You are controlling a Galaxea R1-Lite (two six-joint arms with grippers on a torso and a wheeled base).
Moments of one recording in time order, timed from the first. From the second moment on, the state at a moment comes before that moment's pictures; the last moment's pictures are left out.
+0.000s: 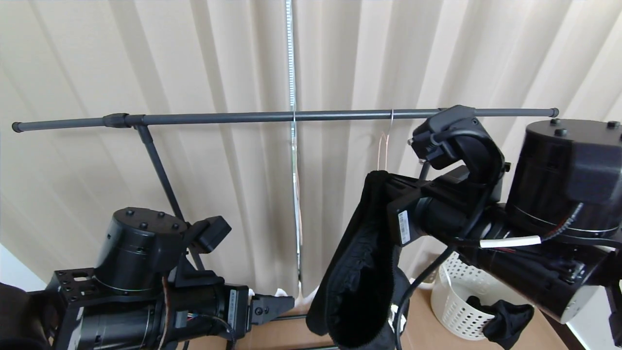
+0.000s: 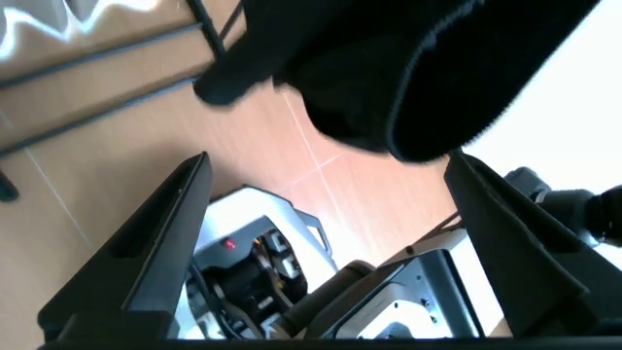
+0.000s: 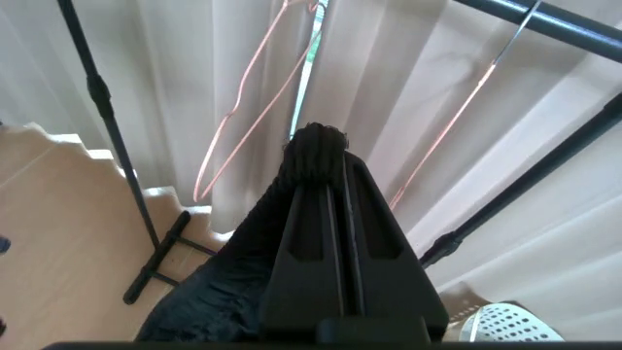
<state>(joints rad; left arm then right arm) -0.64 1.53 -0.58 -0.29 -0.21 -0.47 0.87 1.59 -0.87 -0.53 -0.50 -0.10</state>
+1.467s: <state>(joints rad) -0.77 1.79 -0.56 -0.46 0.12 -0.56 0.97 1.71 -1.00 -0.61 -0.62 -0.09</state>
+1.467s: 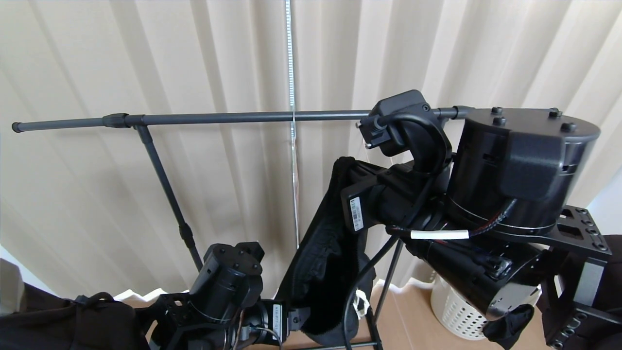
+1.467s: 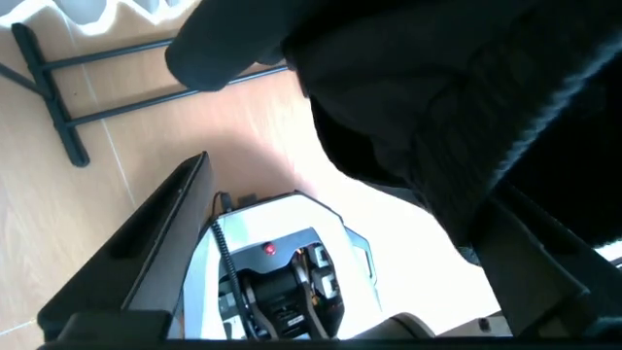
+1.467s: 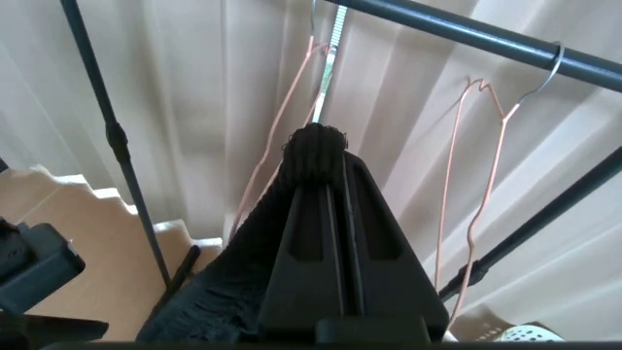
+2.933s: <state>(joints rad) -0.67 1.63 -1.34 0.62 0.24 -0.25 0.80 1.57 -0.78 -0.41 -0.46 -0.08</state>
